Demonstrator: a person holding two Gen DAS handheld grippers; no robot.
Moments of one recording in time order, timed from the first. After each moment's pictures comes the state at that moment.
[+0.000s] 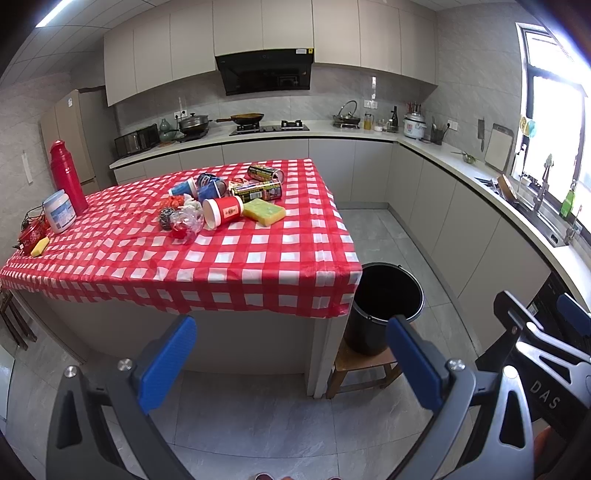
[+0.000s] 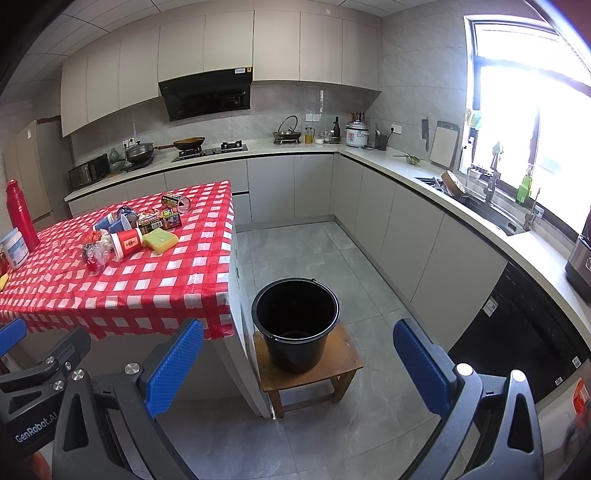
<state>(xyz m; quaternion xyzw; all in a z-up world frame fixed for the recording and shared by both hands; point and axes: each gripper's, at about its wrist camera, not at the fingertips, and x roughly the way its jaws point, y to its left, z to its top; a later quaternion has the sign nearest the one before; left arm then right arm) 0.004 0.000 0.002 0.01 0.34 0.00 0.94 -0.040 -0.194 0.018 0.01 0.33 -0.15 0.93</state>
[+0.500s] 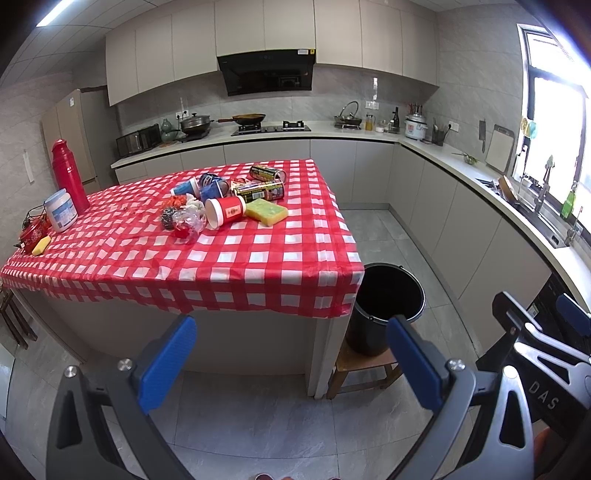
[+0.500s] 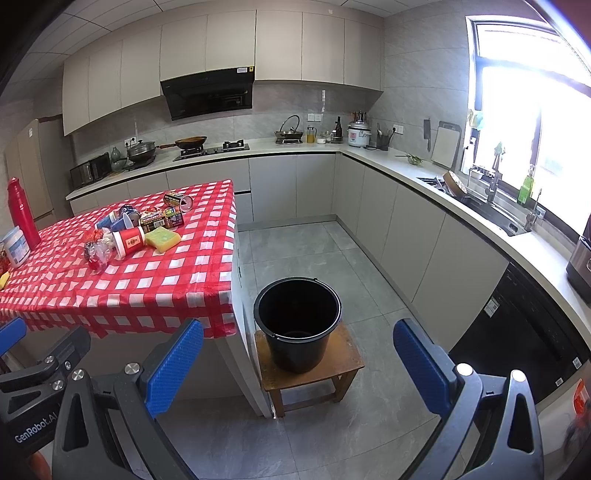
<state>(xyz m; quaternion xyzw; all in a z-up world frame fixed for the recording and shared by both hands) 0.001 0.000 0.000 0.01 0.34 0.00 0.94 -0.039 -0.190 0.018 0.01 0.33 -0.15 0.93</state>
